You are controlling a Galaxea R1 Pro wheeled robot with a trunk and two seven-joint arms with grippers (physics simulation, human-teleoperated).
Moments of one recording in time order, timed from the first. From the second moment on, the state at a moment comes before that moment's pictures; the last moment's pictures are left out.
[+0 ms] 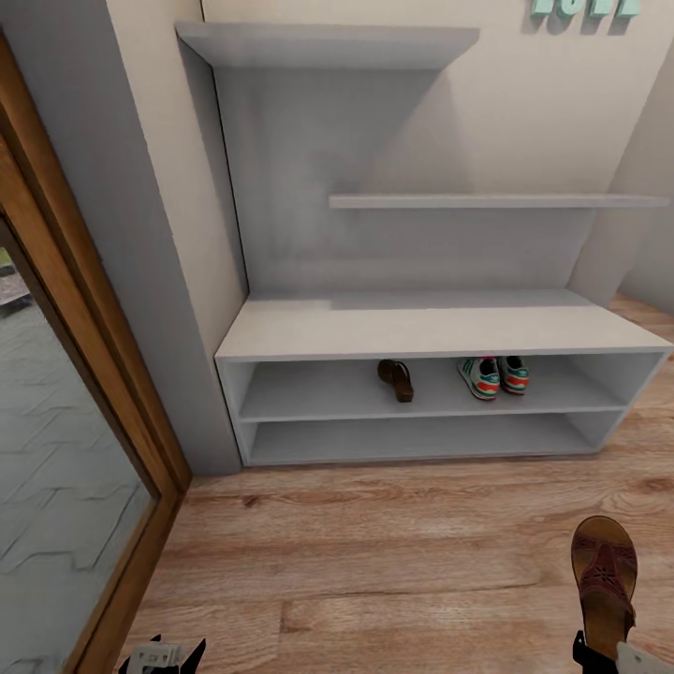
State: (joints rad) left arm -0.21 0.14 0.28 -0.41 -0.02 -0.44 -0.47; right arm -0.18 -0.05 -0.70 -0.71 0.24 -0.22 -0.12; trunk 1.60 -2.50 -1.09
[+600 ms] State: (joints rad) left arm -0.23 0.18 0.29 -0.43 -0.02 -0.40 -0.83; right arm -0.18 -0.05 -0.62 -0.67 0.24 -0.22 -0.12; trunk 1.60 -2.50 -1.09
